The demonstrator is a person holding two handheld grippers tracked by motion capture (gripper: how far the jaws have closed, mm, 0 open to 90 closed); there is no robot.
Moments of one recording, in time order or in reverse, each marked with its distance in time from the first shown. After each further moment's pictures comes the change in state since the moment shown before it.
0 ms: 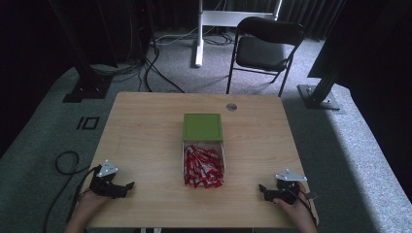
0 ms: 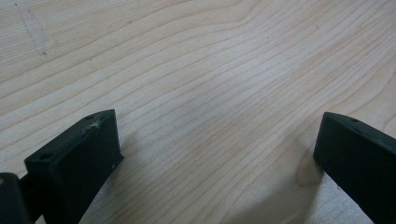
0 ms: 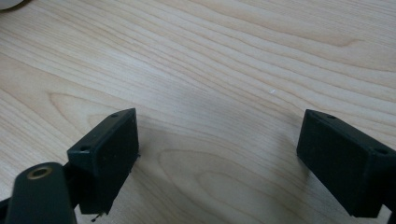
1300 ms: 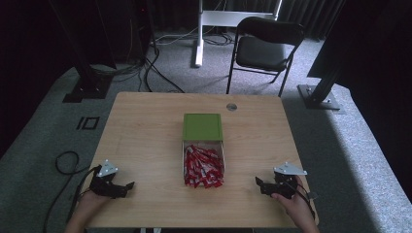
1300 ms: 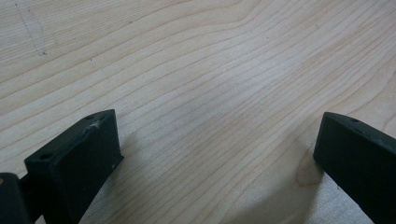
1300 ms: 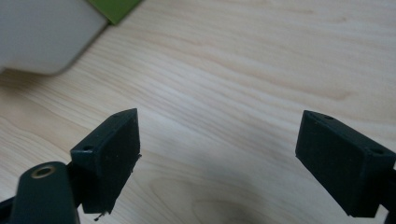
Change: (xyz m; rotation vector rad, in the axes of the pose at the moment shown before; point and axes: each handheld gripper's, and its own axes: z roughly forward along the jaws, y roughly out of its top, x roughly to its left) left arm 0.000 0.000 0.000 0.000 0.000 0.000; right arm 0.014 0.035 -0.014 -0.058 0.015 0.033
